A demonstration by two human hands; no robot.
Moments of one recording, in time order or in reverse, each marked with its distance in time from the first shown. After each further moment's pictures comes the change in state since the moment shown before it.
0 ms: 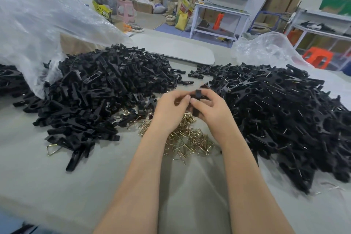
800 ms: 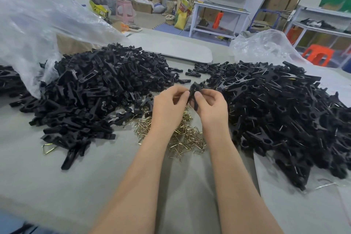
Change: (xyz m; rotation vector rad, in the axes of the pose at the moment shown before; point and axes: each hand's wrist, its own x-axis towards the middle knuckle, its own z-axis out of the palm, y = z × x) left_hand -0.001 -0.001 0.010 0.126 0.201 0.174; right_hand 0.001 0.008 0.012 0.144 0.382 -0.016
